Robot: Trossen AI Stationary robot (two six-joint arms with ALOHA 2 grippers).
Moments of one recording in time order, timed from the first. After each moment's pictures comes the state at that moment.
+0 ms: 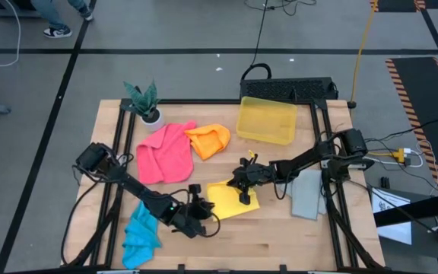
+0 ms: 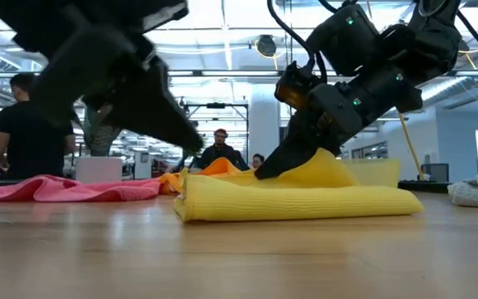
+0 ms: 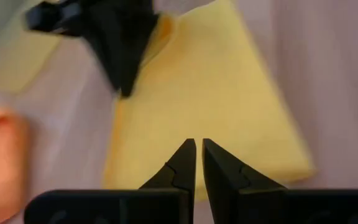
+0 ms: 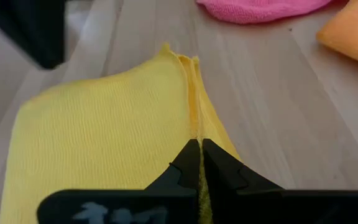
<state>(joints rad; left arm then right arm) -0.55 1.86 1.03 -0.07 -0.67 -0.29 0.12 1.81 0.67 0.56 0.05 0.21</state>
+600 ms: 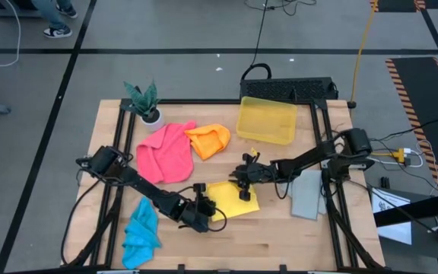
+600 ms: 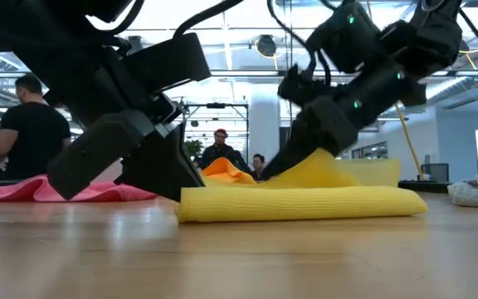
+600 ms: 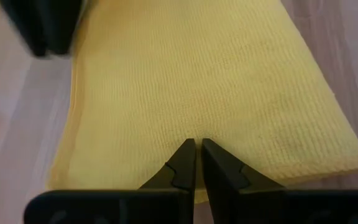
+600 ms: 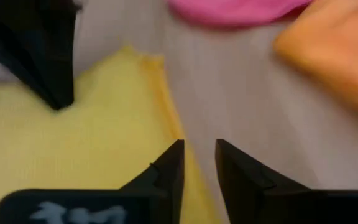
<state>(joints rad) -0.50 1.97 1.03 -0.05 -0.55 -0.27 0.13 1.76 0.67 0.48 0.18 0.13</state>
